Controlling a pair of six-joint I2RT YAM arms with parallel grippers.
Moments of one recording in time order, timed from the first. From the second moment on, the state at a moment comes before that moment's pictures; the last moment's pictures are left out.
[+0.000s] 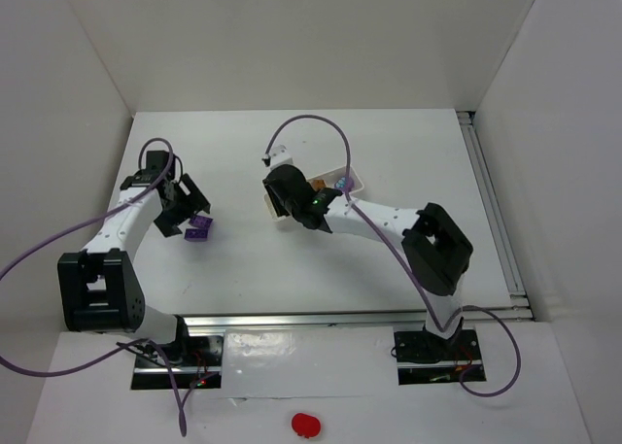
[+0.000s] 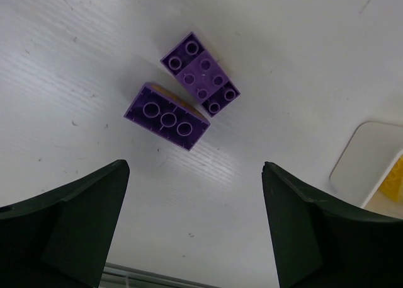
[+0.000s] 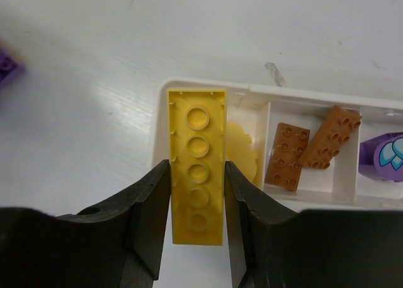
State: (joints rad) left arm 0.07 1.46 1.09 -0.76 -0.04 -0.62; right arm 0.93 1.83 1.38 -0.16 0.39 0.22
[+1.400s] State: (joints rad) left arm 0.11 1.53 0.85 -0.52 0.01 -0.80; right arm 0.85 1.74 1.34 0.00 0.38 0.20
